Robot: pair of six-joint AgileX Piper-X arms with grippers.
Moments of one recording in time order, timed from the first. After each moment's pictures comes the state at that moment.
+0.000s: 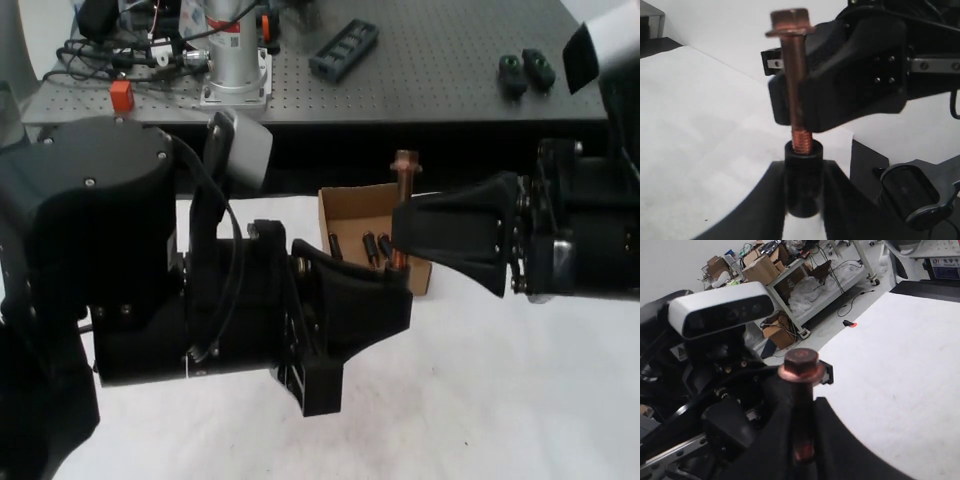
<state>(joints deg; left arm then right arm) -41.5 60.8 -37.4 -7.1 37.1 -17.8 20.2 52.3 -39.4 5.8 -42.1 16.8</state>
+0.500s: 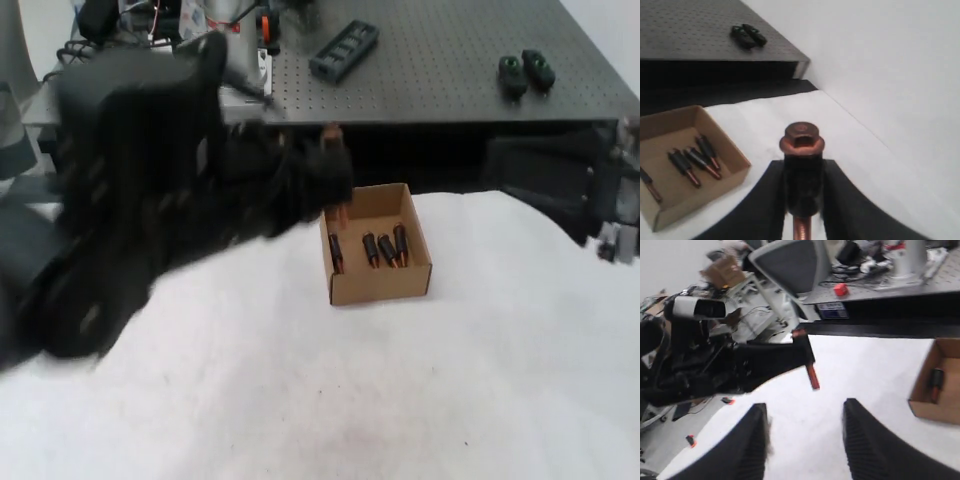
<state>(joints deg) -34.9 73.1 -44.7 -7.6 15.6 -23.3 7.6 42.7 -39.7 19.0 -29.5 17.3</state>
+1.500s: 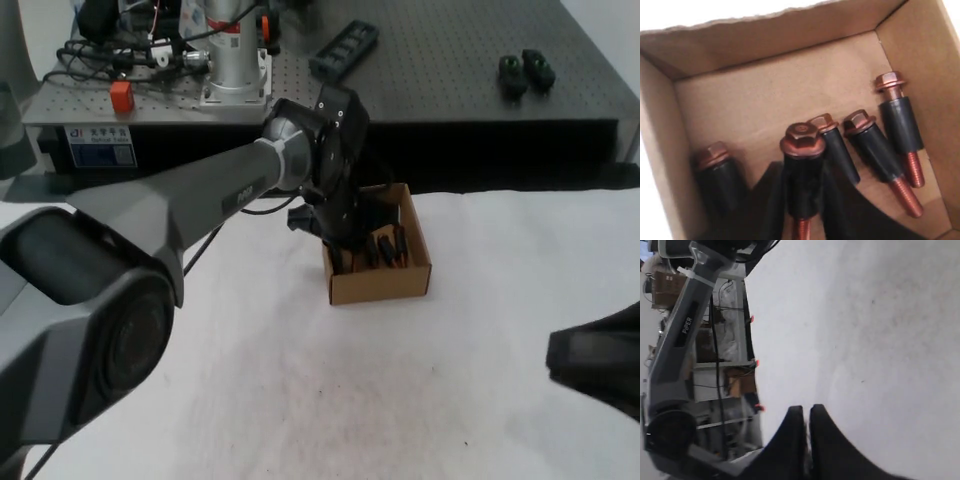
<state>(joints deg) -32.0 136.9 -115.3 39.5 5.8 -21.1 5.6 34.2 -39.7 49.3 -38.0 57.3</state>
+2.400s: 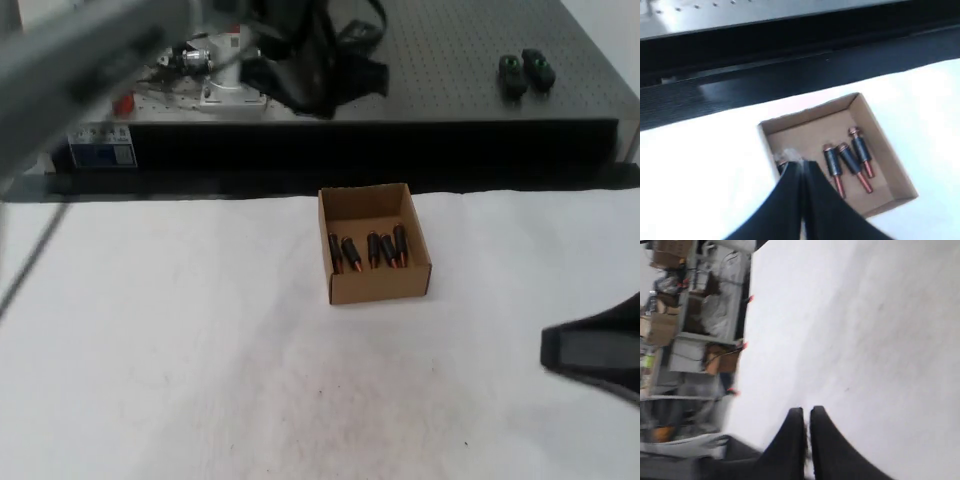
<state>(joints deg) -32.0 109.0 -110.3 47.2 -4.2 -15.7 5.6 35.3 -39.7 49.0 -36.5 38.3</state>
